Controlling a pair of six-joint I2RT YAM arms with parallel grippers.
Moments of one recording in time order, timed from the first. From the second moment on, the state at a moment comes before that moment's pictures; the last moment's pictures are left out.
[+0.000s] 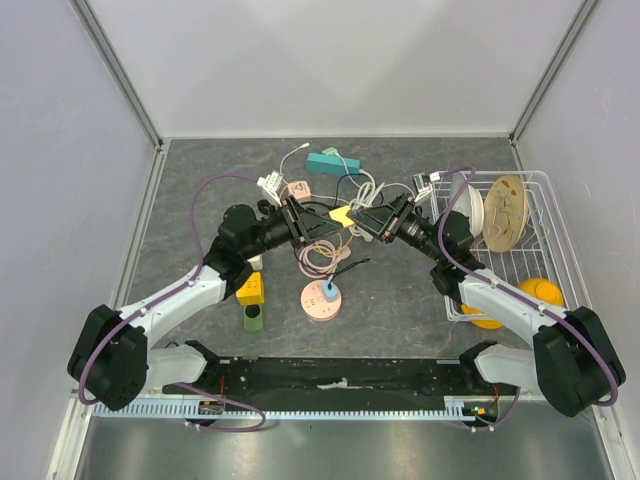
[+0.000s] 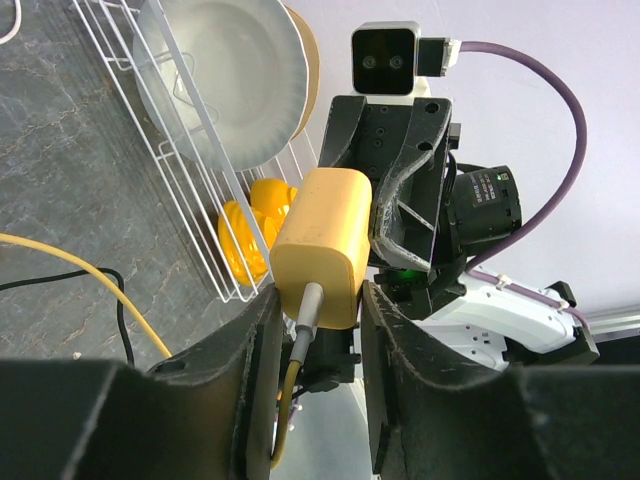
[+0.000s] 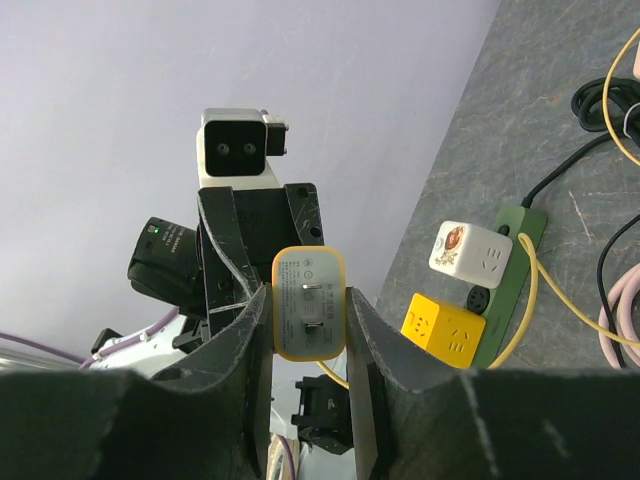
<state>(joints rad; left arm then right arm) -0.57 1.22 0.68 0.56 0.51 -1.14 0.48 1.21 0.58 0.77 -0.47 1.24</state>
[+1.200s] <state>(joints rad) -0.58 1.22 0.66 0.60 0.46 -1.16 0.48 1.21 0.56 0.80 -0.47 1.26</state>
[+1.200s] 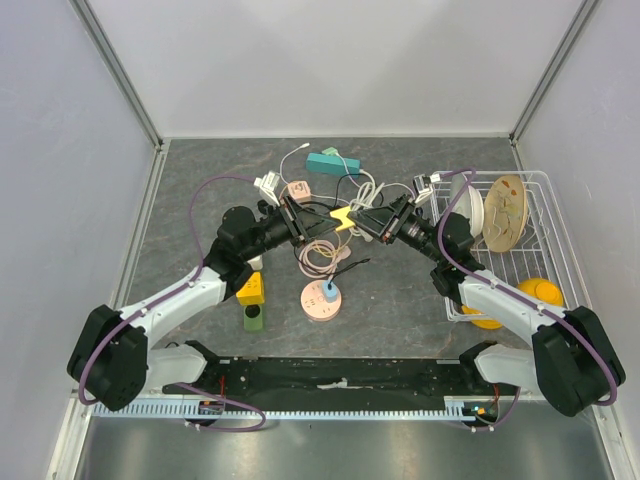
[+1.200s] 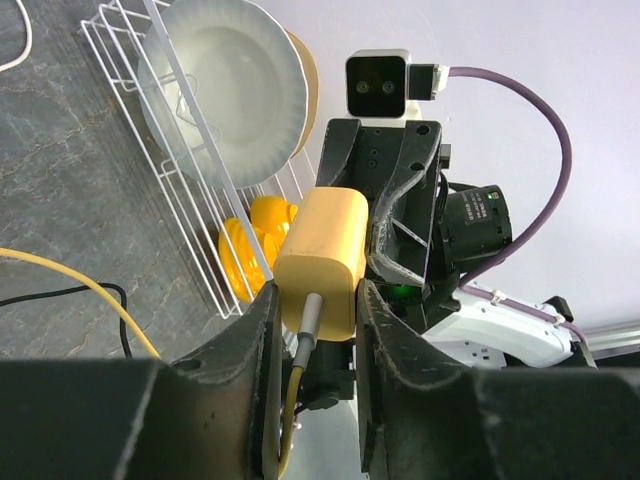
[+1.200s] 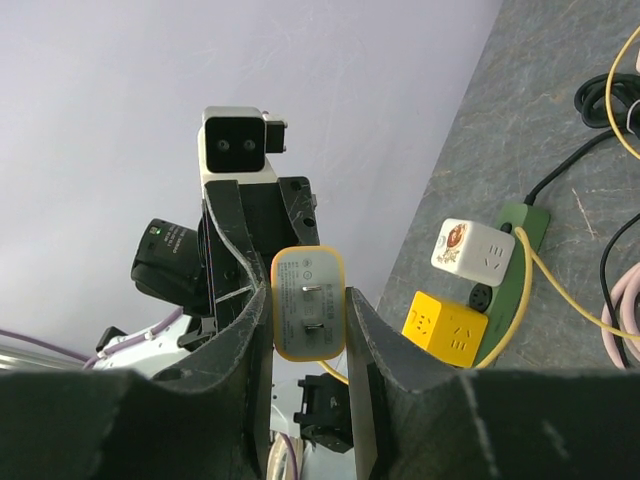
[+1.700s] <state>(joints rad) -0.31 1.30 1.43 -0.24 0.09 -0.52 0.48 1.12 0.61 0.45 -0.44 0.99</state>
